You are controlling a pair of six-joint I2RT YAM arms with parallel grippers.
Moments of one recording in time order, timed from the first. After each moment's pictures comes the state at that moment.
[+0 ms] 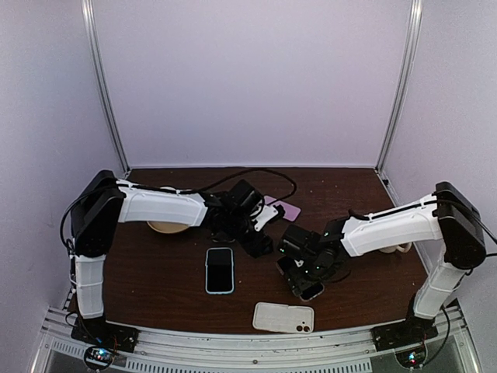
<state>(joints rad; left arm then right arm) -0.95 2.05 1.47 -0.34 0.13 0.04 1.04 1.72 1.01 -0.66 0.19 0.56</state>
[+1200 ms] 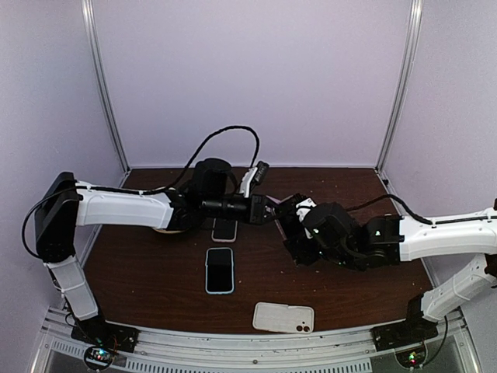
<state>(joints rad) -0.91 1.79 1.21 0.27 0.47 -0.58 1.14 1.32 0.90 -0.33 0.56 0.36</state>
